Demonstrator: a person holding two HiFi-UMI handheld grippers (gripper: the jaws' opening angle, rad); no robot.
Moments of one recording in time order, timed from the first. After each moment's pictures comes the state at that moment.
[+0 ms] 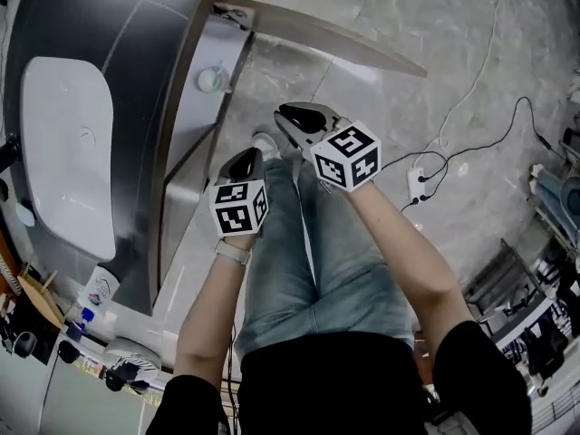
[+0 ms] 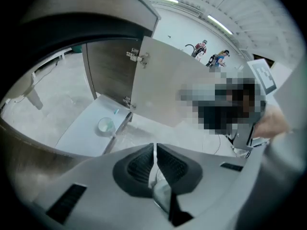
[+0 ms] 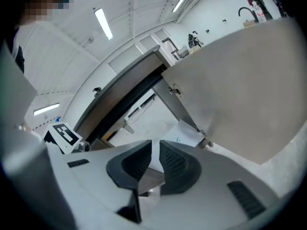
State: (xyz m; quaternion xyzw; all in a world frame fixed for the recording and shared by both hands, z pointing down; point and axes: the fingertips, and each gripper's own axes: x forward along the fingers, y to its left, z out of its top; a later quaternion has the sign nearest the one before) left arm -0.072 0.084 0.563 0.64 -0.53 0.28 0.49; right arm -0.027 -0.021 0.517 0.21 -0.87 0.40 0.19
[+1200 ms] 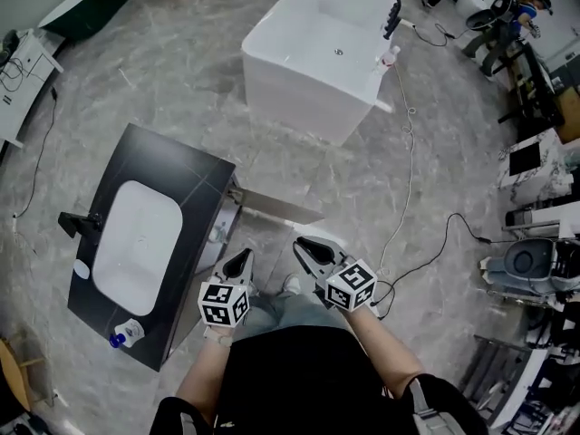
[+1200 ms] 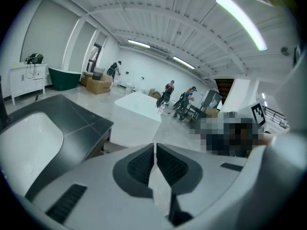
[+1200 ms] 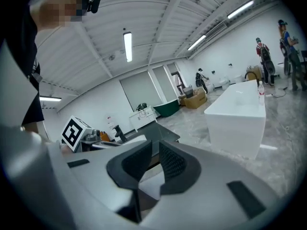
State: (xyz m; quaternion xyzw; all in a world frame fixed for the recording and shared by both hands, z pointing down) left arm -0.035 -0.009 0.215 0.78 -0.51 0.12 0.33; right arm 0.077 -0.045 0.169 0.29 -0.91 0.26 0.10
